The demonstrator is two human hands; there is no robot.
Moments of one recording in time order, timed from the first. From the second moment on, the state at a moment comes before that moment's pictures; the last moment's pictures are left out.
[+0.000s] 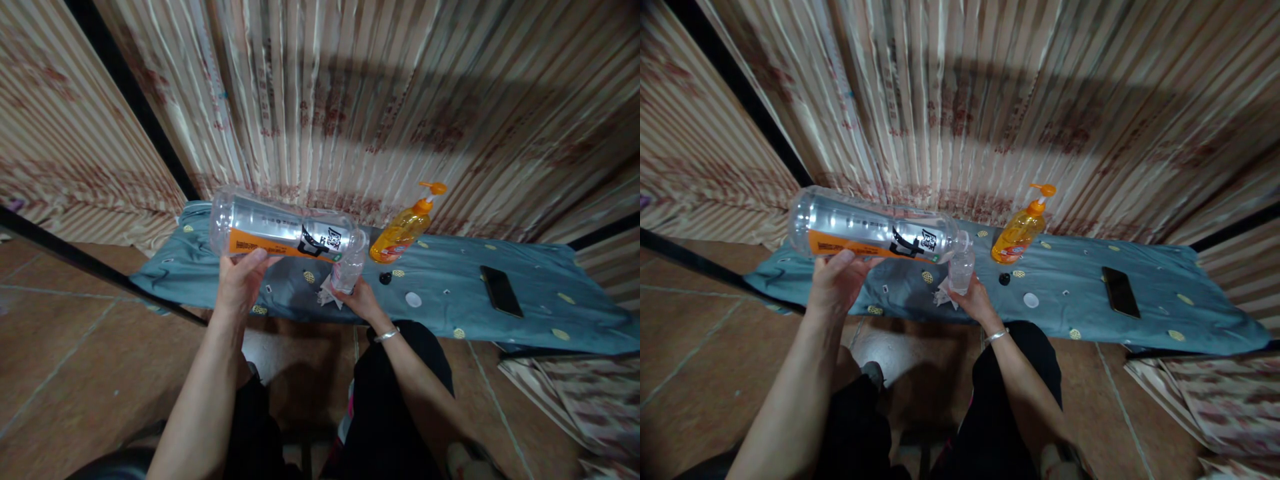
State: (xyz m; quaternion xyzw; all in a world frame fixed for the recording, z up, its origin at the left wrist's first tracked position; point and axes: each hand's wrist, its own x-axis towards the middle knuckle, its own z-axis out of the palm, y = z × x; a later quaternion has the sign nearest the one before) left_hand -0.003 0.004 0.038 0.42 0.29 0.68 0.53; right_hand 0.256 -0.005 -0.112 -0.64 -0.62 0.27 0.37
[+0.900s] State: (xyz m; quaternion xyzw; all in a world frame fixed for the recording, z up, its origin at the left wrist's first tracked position) left_hand -0.003 0.004 0.039 0.40 0.29 0.69 0.54; right_hand 0.255 -0.006 -0.108 -0.64 -0.62 0.28 0.37
